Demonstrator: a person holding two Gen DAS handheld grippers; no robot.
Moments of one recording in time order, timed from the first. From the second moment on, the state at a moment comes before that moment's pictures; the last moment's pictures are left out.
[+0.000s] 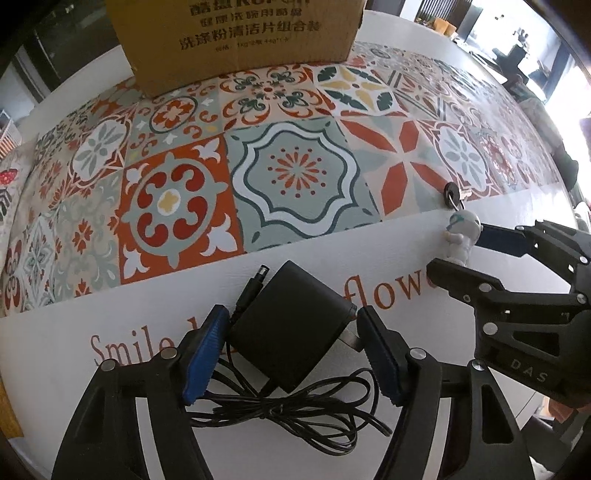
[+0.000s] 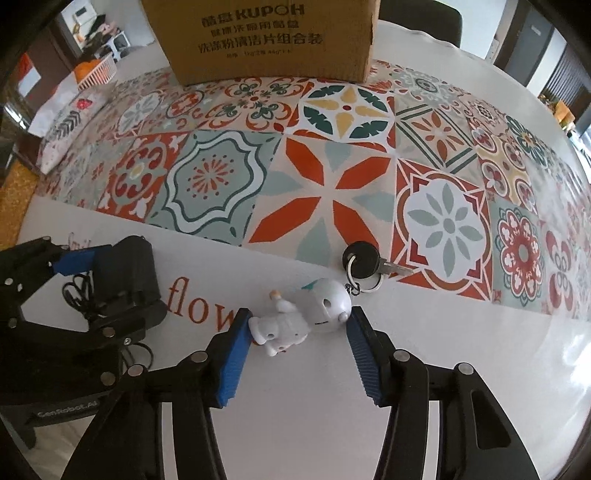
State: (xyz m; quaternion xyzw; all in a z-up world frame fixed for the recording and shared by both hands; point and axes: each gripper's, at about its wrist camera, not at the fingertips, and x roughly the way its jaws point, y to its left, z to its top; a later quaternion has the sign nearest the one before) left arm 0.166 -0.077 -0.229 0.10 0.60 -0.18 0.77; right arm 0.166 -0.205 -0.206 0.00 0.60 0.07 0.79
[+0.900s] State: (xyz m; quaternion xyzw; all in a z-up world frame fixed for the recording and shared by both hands) left arm 0.166 -0.059 -0.217 0.07 0.61 -0.17 0.77; right arm 0.155 -0.208 -0.184 0.04 0.58 0.05 0.81
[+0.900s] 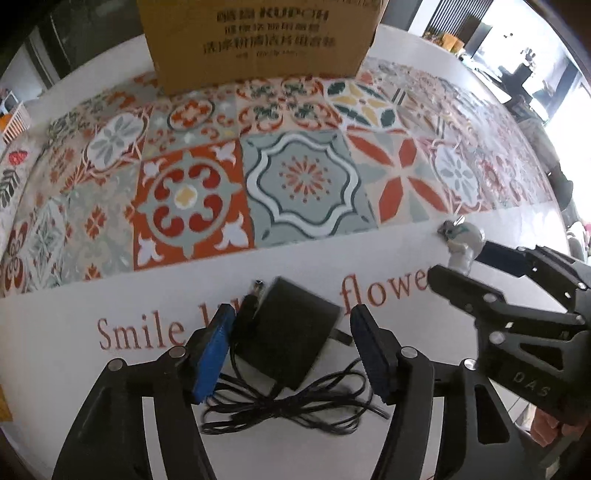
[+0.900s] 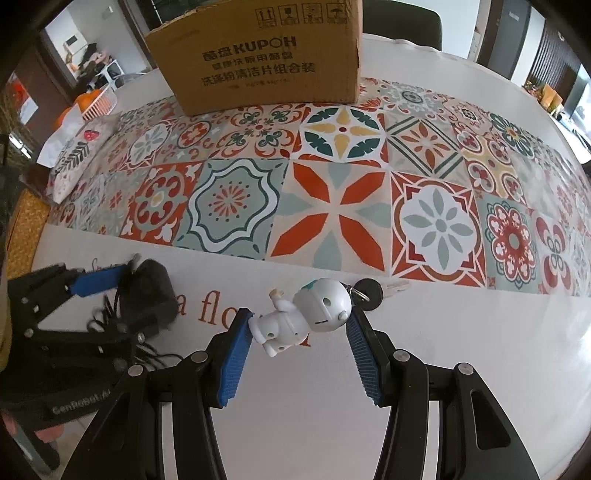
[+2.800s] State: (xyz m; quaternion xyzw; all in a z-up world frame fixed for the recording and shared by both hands) left arm 0.147 -0.049 -0.196 0.10 0.55 -0.19 0.81; right arm 0.140 -0.195 -0.171 0.04 0.58 0.06 0.81
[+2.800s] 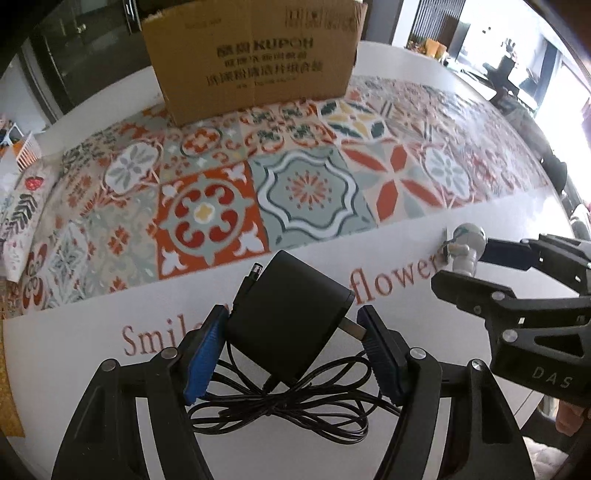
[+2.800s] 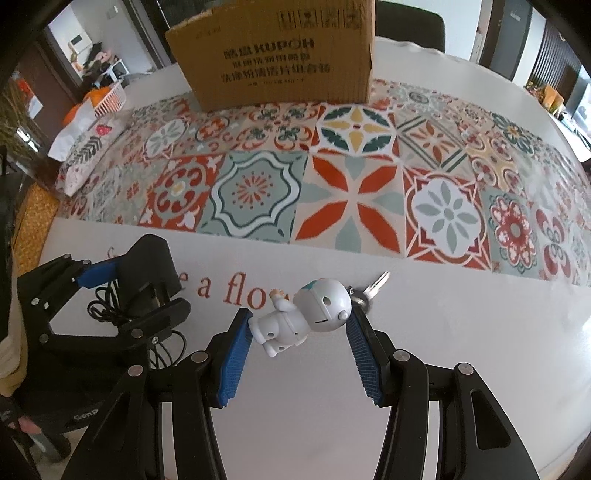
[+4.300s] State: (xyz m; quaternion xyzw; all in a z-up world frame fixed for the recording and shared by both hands) left arm 0.238 -0.042 -0.048 0.04 0.39 -0.16 0.91; right arm 0.221 -0.196 -0.030 0.05 0.39 0.05 0.92
